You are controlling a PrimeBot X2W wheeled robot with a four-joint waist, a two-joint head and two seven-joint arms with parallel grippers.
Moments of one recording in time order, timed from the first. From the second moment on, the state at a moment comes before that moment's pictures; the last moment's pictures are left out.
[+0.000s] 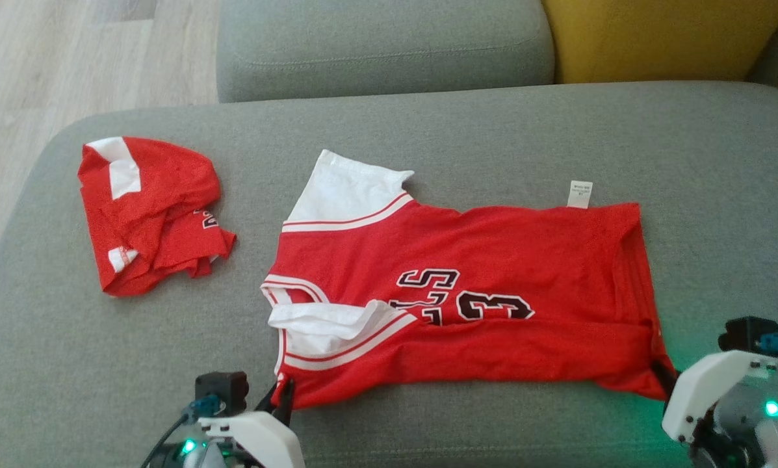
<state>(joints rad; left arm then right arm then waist) -0.02 0.15 -0.50 0.37 -0.49 0.13 0.01 -0.13 -0.27 0.07 0.58 0.52 0.12 0.42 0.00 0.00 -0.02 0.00</state>
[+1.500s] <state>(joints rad) -0.04 0.12 -0.31 0.08 -0.44 0.13 -0.25 -0.05 -0.23 0.02 0.09 0.36 0.12 -0.10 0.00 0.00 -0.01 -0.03</state>
